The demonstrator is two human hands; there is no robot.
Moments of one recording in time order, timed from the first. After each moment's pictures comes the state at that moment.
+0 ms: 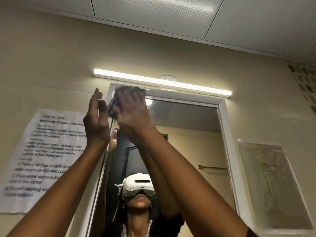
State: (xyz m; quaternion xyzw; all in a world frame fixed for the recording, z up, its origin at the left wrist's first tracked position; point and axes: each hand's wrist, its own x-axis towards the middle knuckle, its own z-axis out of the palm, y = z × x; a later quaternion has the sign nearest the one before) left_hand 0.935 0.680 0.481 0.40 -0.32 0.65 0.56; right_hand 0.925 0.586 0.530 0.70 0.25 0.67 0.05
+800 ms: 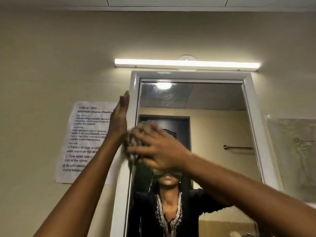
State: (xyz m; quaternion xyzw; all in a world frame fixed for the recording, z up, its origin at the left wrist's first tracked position) left_hand 0.927 0.707 0.452 0.54 -0.37 0.46 0.60; right_hand 0.915 0.545 0.419 0.70 0.35 0.54 0.31
